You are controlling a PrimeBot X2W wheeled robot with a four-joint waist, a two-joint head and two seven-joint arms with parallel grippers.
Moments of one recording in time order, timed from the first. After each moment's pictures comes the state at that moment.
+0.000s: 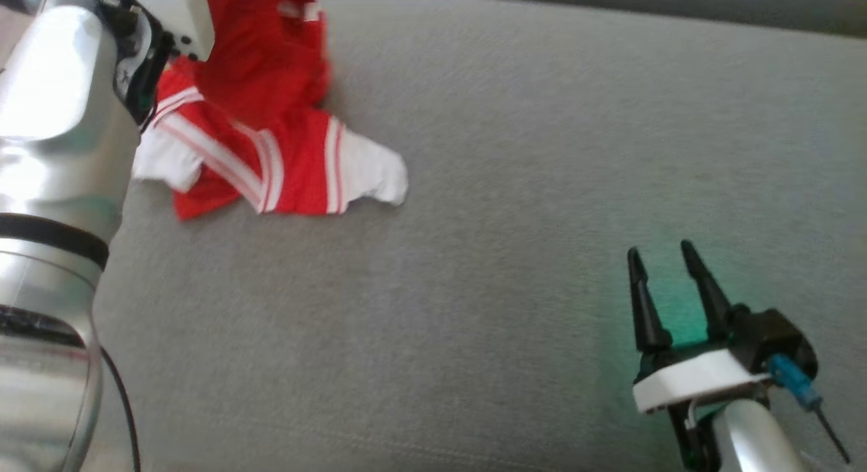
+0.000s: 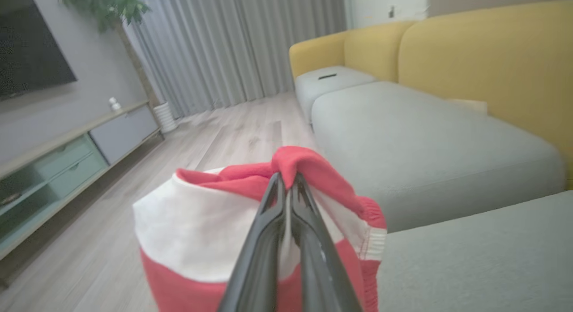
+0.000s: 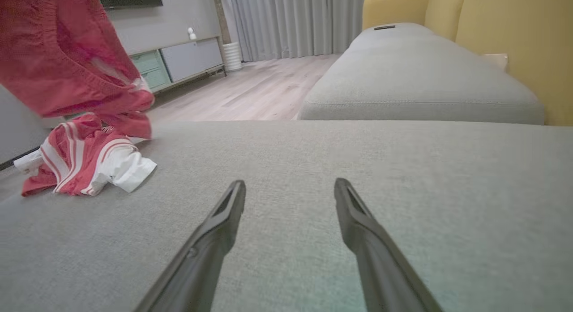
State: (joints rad) left arm -1.21 0.24 -0.58 1.05 -0.40 -0.13 -0.19; right arm -0.08 -0.05 0.08 0.29 0.10 0.13 -0.26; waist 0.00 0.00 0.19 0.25
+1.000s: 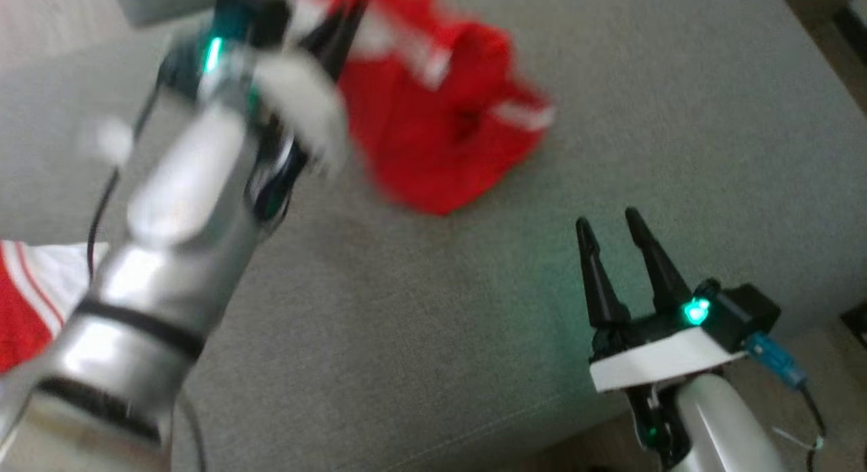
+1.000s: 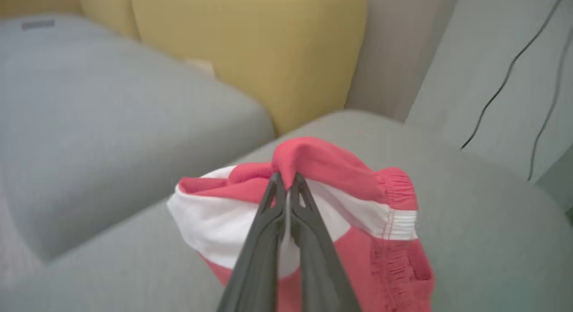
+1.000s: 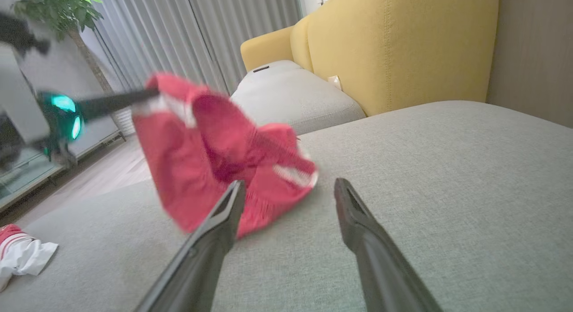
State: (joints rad) left arm -1.00 0.16 -0.74 0.77 -0.58 -0.12 -0.11; right arm -0.12 -0.05 0.26 0.20 0.31 0.13 -0.26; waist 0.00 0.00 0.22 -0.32
